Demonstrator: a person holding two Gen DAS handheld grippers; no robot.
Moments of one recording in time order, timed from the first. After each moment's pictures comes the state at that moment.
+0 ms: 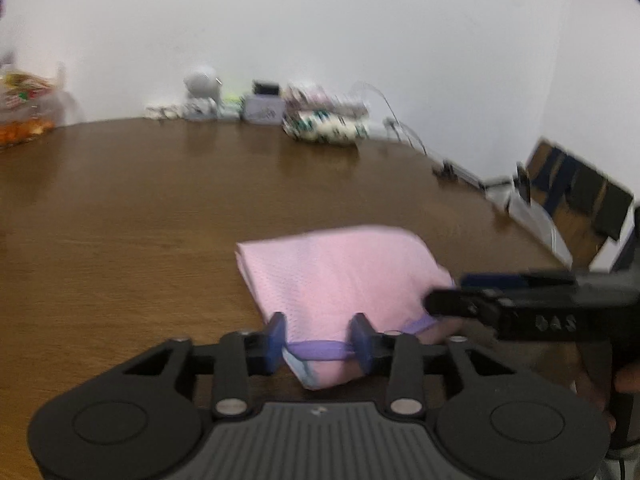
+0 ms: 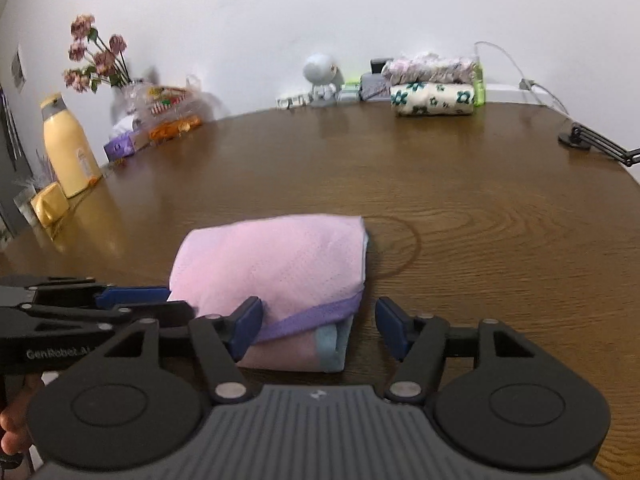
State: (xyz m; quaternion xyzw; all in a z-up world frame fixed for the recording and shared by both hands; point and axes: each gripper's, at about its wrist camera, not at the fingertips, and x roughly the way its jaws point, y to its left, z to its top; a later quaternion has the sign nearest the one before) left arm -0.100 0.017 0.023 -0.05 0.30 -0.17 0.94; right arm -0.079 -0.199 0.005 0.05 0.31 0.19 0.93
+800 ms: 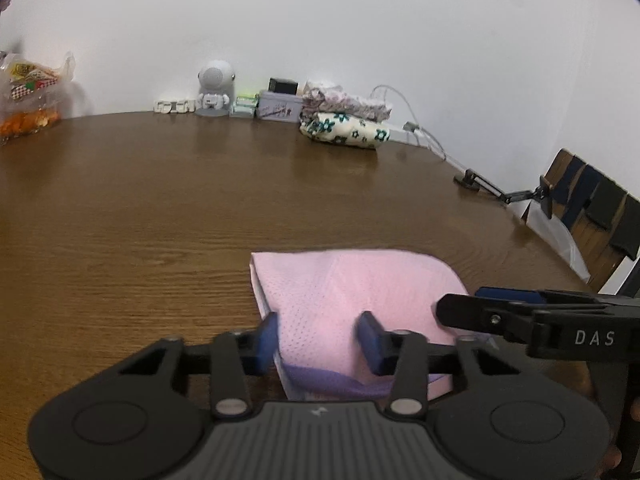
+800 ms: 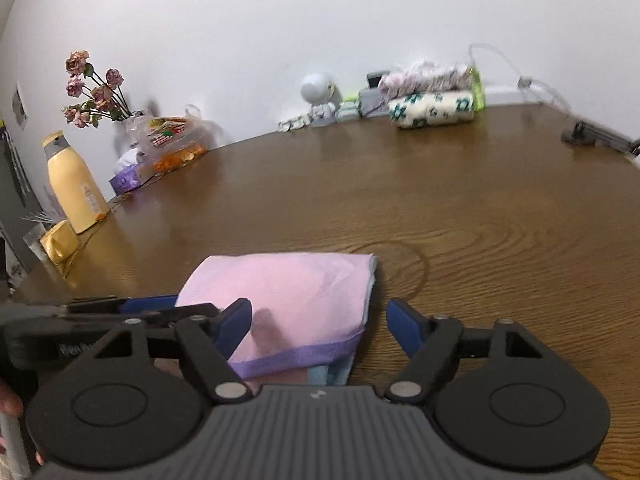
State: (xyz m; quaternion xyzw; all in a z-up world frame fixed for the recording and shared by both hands) left arm -0.060 -0.002 0.014 -0.04 0.33 -0.16 0.93; right arm -0.060 -0.201 0.003 0.11 0.31 0.20 0.92
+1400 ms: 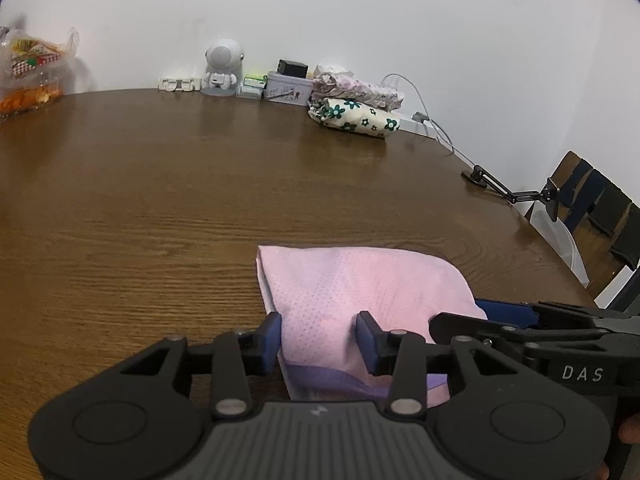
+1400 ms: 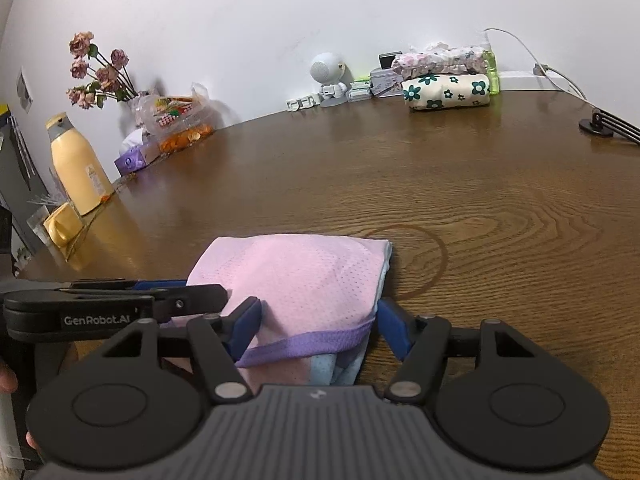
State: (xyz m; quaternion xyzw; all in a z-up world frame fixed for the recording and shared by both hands) left arm -0.047 0.007 0.017 -0.06 0.36 -0.16 0.92; right arm -0.054 -0.190 0.001 0.09 0.33 0.21 0.92
